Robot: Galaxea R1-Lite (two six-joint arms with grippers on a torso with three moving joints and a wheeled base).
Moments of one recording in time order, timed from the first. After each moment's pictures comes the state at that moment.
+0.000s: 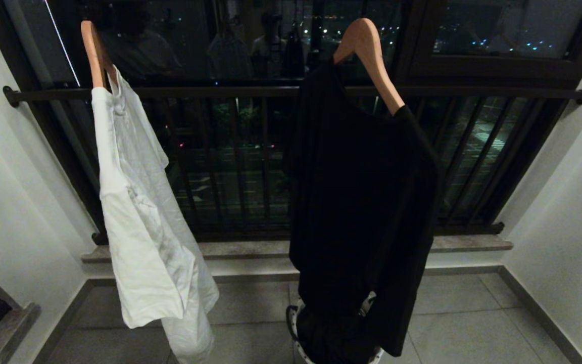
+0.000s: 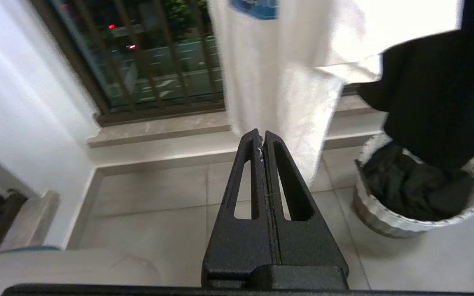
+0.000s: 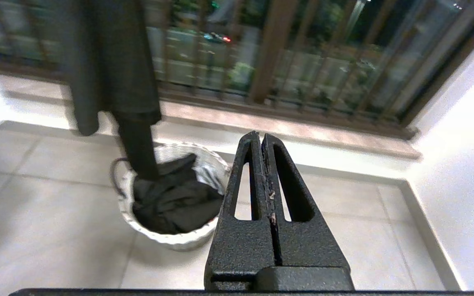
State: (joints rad) left arm -0.01 0.00 -0.01 0.02 -0.03 0.10; right arm 0.00 0.00 0.00 0.01 0.05 -0.16
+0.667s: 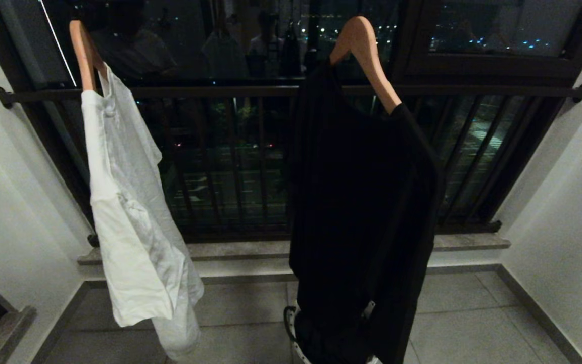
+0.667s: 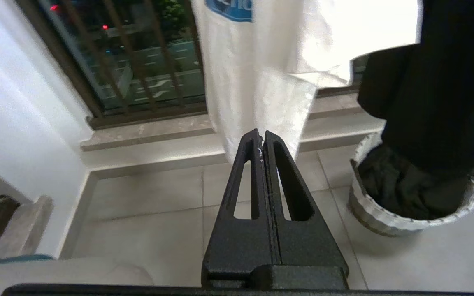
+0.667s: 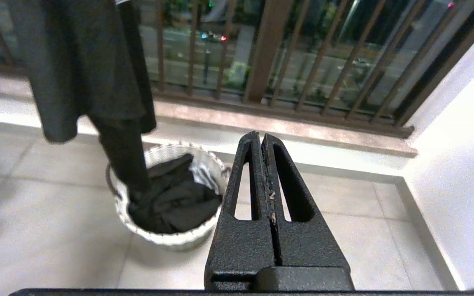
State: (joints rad) left arm -0.01 0.00 -0.01 0.02 -0.03 0.10; right arm 0.00 0.00 0.00 0.01 0.05 -0.16
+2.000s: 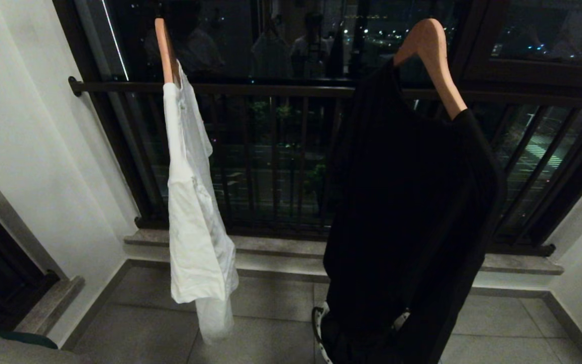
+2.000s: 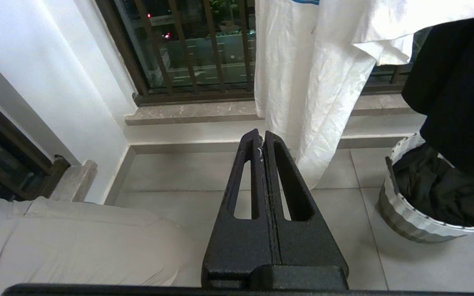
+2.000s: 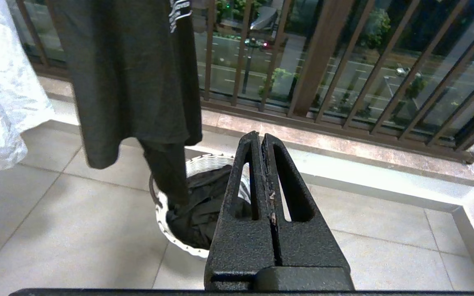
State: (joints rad) left arm -0.01 0.00 -0.01 0.02 -0.04 0.10; right arm 0.00 0.00 0.00 0.01 0.04 -0.11
